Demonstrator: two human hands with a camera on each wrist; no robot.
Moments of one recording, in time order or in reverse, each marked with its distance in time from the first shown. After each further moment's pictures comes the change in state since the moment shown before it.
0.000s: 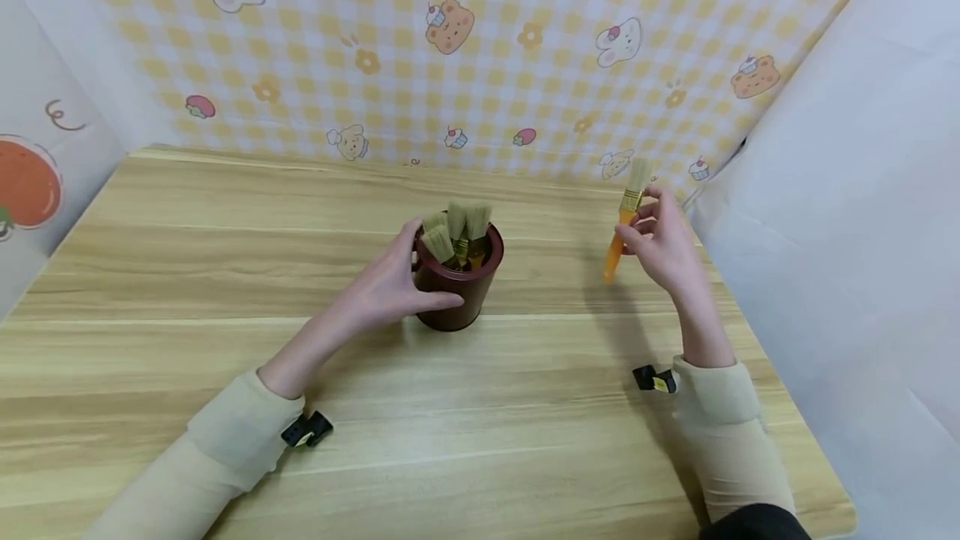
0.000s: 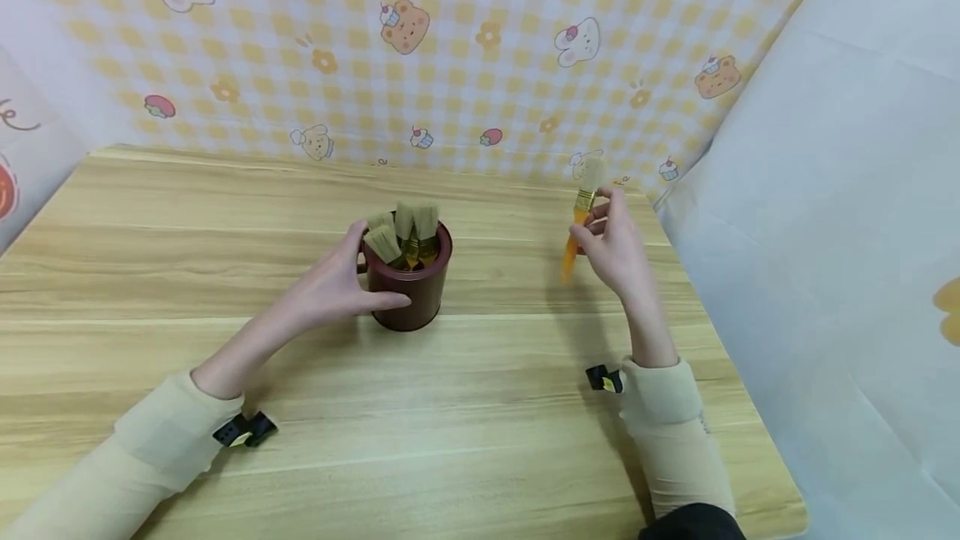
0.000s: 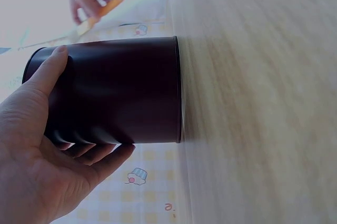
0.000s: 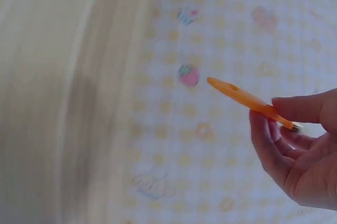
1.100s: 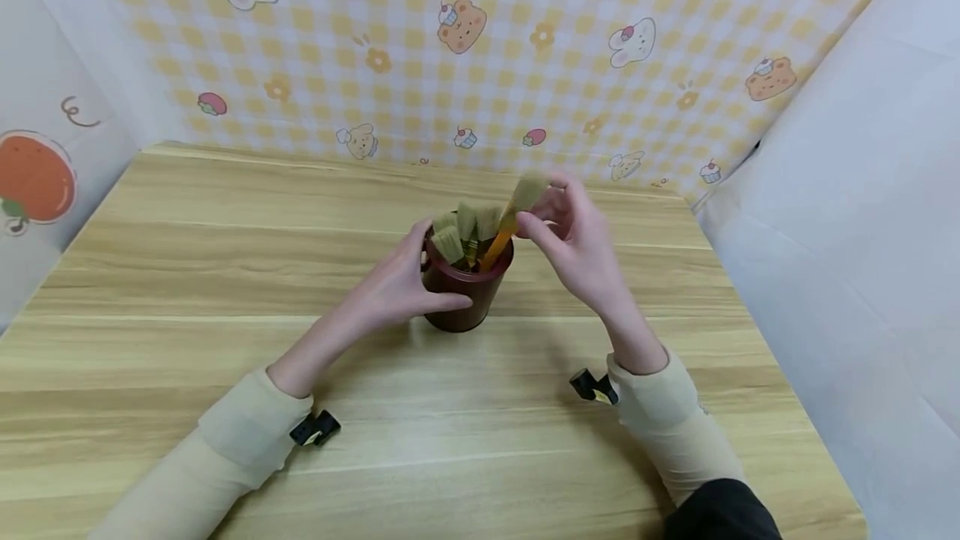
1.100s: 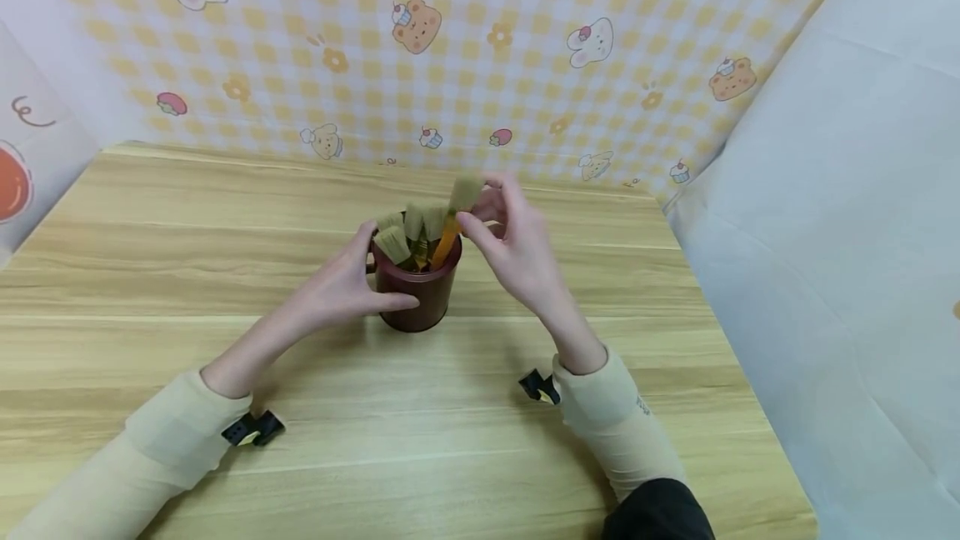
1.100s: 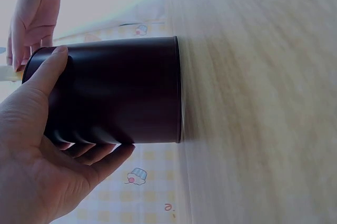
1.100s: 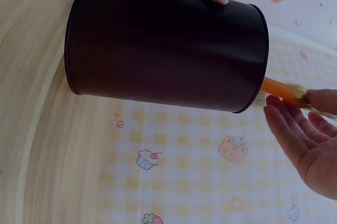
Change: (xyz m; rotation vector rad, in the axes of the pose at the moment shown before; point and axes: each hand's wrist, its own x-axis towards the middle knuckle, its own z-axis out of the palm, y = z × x) left_hand 0.000 -0.002 0.000 -0.025 0.012 0.042; right_hand -0.017 -0.102 0.087 0.342 -0.058 -0.397
